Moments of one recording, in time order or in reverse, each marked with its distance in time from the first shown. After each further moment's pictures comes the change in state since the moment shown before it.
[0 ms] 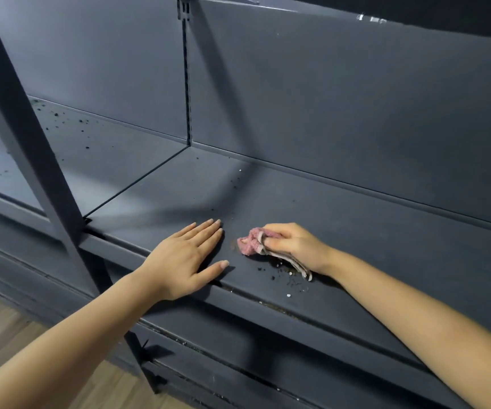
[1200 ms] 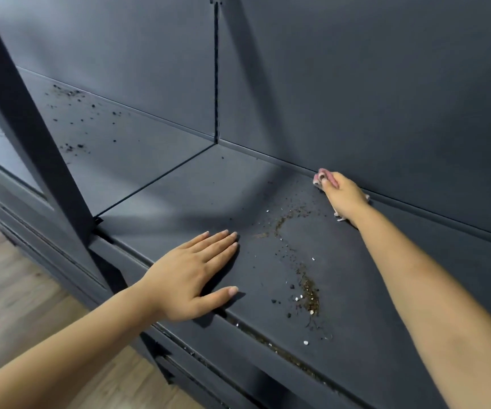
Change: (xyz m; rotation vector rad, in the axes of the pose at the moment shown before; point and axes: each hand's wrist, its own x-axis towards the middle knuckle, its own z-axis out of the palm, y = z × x) left_hand 0.002 -0.003 -0.002 0.035 -0.045 -0.007; right_hand 0.123 0.054 -0.117 -0.392 0.593 0.206
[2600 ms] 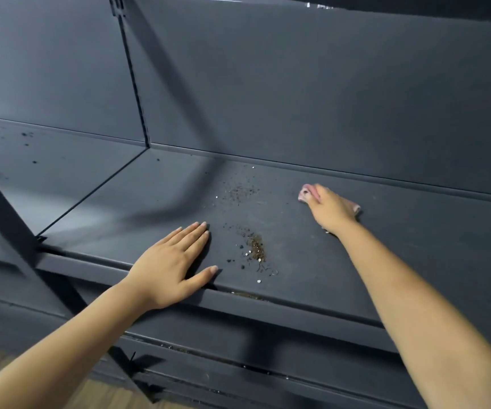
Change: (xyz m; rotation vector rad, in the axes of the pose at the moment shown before) left_hand 0.008 0.029 -0.003 -0.036 -0.045 0.045; right_hand -0.134 0.041 -0.056 -0.415 0.157 0.195
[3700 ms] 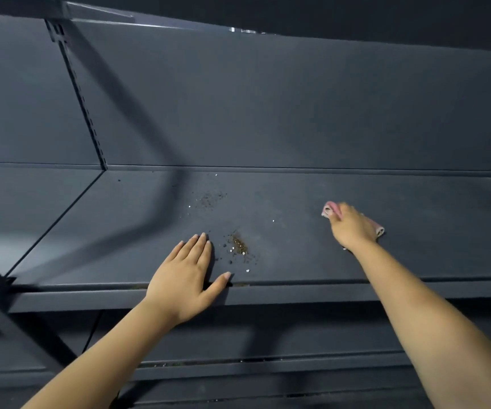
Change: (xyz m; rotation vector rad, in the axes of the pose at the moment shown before) left_hand 0.003 0.029 0.008 0.014 -0.011 0.041; right_hand -0.092 0.057 -0.029 -0.087 0.165 0.379
